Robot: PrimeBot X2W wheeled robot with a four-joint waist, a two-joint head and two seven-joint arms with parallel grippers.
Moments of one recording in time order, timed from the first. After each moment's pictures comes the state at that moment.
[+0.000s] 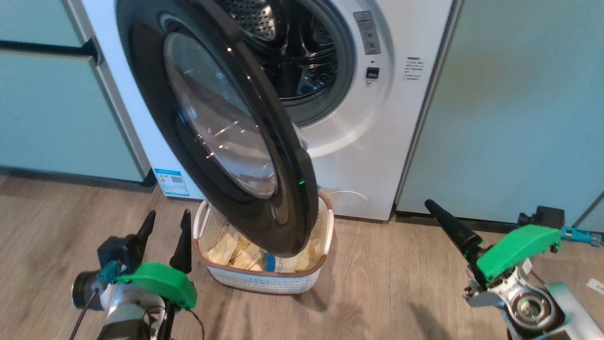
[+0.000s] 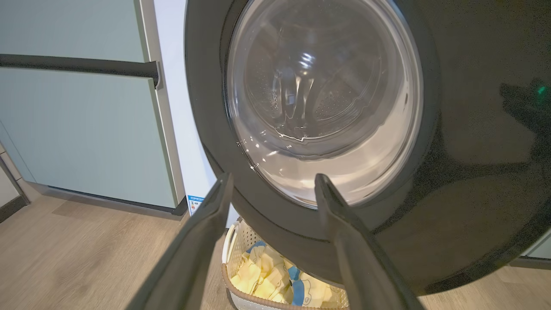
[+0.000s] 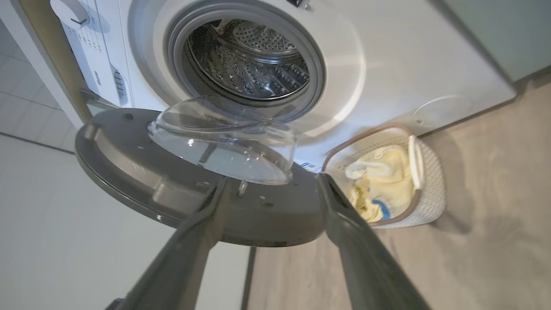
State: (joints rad) left arm -0.13 0.05 0.10 0.38 -0.14 -0.11 -0.26; right arm -0.29 -0.18 0.40 0.33 1.42 0.13 0.24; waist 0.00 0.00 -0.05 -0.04
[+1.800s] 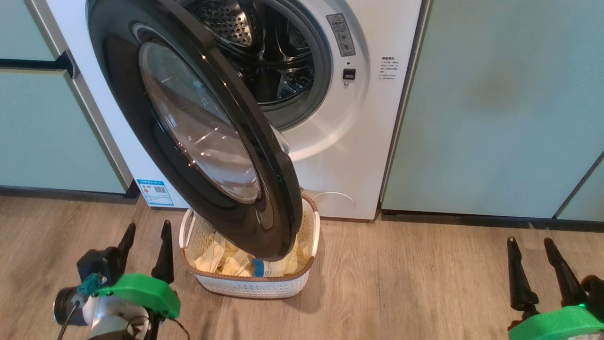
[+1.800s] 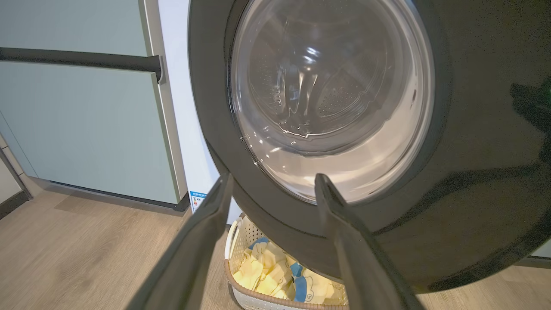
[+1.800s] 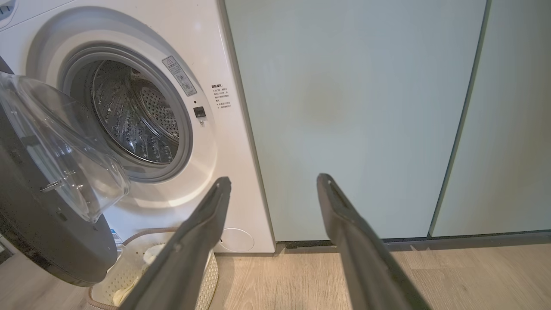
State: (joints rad) left arm -0.08 0.05 0.18 0.37 -0.13 -0.13 -0.26; right arm 0.04 -0.15 0.09 0.18 0.32 0.13 -0.25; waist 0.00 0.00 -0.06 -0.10
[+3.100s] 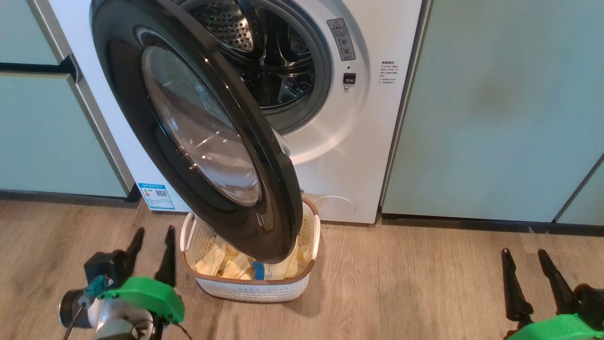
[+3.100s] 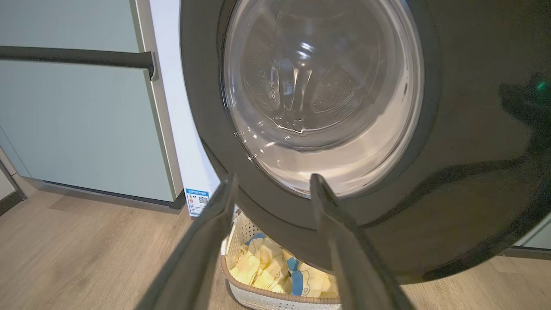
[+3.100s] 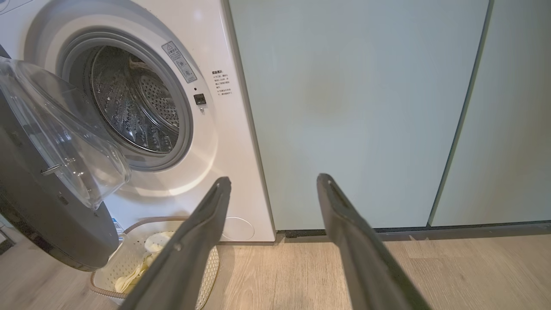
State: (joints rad) left arm -0.08 0.05 0.16 0.39 -0.13 -0.13 -0.26; right arm 0.06 -0.15 0.10 0.21 0.31 0.13 -0.25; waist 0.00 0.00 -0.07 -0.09
